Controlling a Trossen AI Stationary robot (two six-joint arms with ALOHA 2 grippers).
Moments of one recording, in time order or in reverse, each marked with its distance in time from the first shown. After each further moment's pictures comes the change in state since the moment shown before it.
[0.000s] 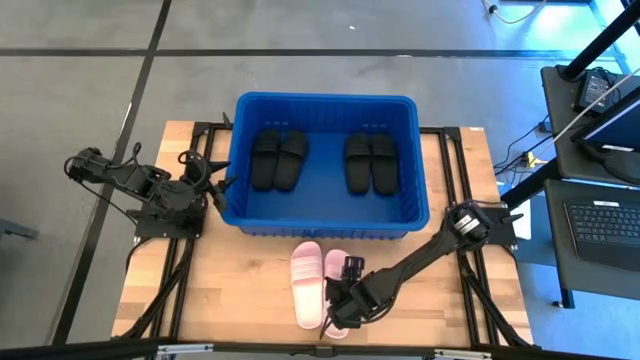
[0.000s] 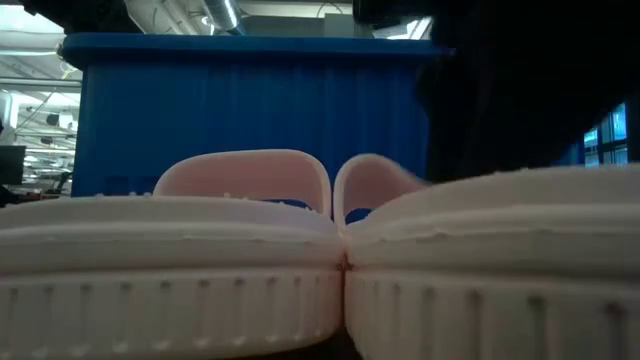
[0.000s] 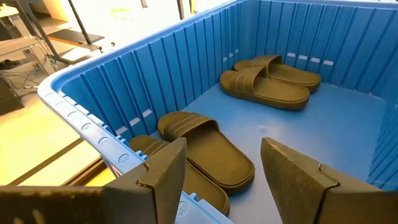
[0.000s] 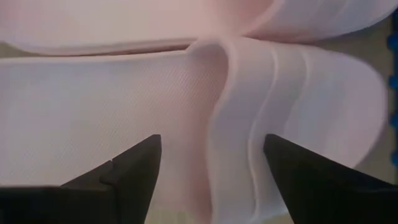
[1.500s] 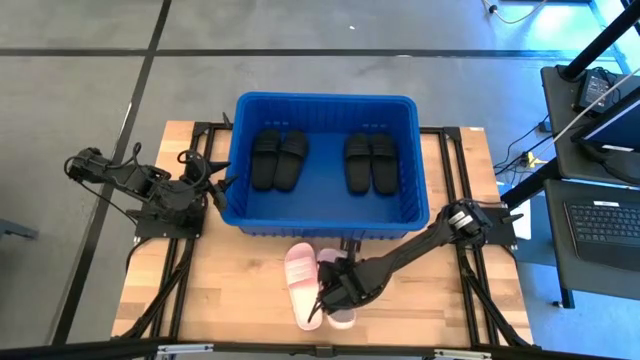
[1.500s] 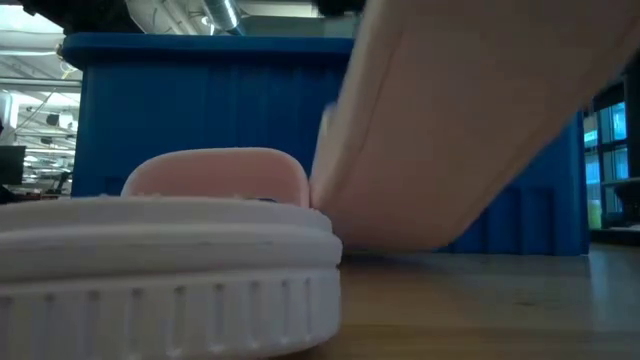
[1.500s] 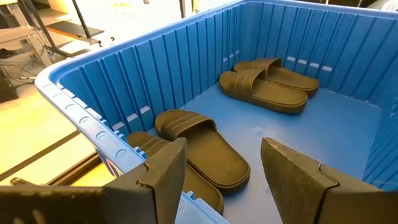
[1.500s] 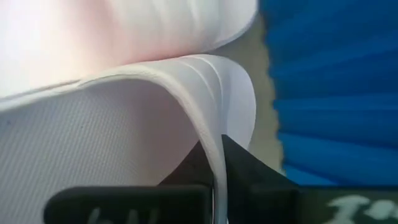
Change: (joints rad) left arm 0.000 0.000 0.000 -0.003 0.000 -0.053; right arm -0.072 0.019 0.138 -0.191 0.164 -0.016
